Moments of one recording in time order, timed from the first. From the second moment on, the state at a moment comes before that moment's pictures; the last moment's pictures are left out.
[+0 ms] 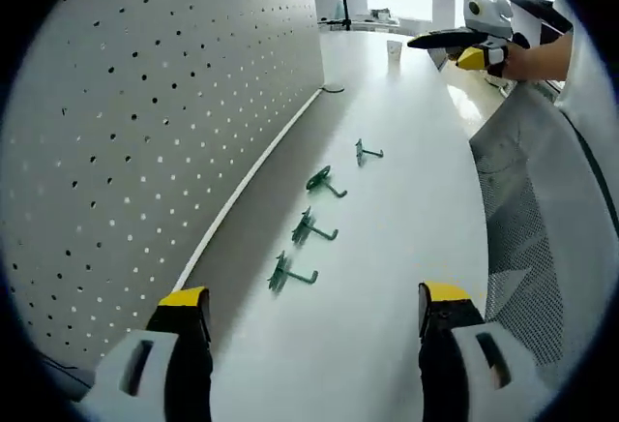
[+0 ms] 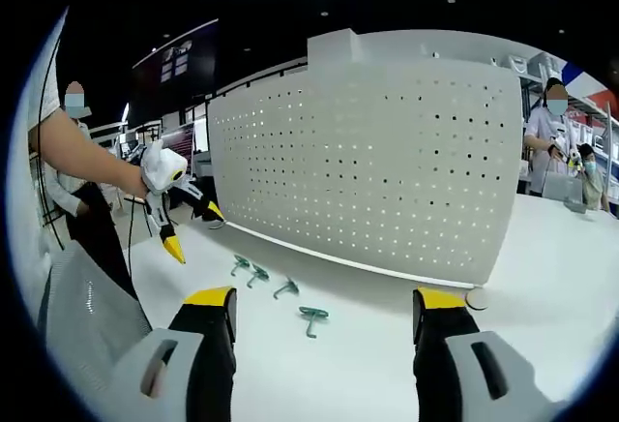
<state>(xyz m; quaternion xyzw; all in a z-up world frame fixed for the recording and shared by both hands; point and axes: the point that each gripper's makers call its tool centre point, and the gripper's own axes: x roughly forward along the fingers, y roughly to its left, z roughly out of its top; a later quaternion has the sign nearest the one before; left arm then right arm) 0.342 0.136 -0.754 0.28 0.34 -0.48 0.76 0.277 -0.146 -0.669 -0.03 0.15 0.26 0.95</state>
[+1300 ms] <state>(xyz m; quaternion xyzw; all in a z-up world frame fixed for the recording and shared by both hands) 0.367 0.128 -0.824 0.35 0.42 -0.54 0.64 0.275 -0.151 -0.672 -0.02 0.16 0.25 0.95</state>
